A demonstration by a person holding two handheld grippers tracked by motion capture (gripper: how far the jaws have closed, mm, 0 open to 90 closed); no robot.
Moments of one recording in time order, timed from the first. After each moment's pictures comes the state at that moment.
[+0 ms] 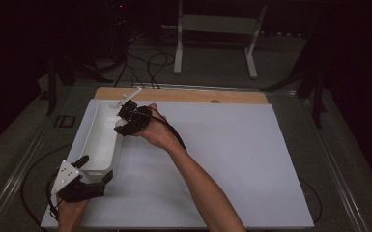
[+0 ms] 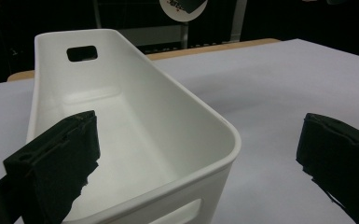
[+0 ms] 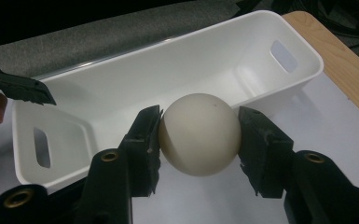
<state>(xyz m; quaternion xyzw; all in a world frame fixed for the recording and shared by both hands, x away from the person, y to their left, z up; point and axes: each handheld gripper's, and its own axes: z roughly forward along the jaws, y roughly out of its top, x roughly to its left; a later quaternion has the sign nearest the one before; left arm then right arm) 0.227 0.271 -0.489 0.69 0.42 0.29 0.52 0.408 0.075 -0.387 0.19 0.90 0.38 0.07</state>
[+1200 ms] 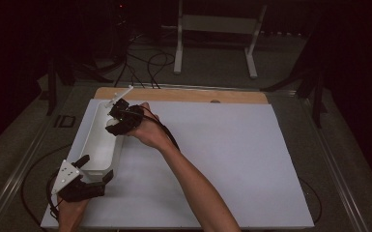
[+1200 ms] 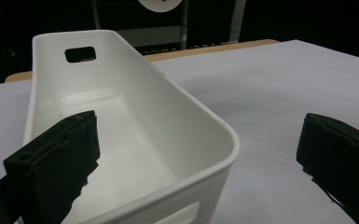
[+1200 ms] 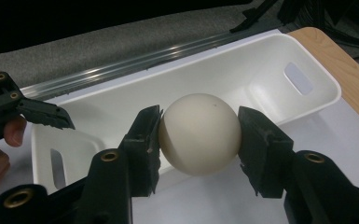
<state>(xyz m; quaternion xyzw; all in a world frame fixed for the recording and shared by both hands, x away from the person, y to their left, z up) 0.228 0.270 -0.489 0.69 0.42 0.28 0.52 0.404 0.094 -0.379 0.18 0.90 0.39 0.06</state>
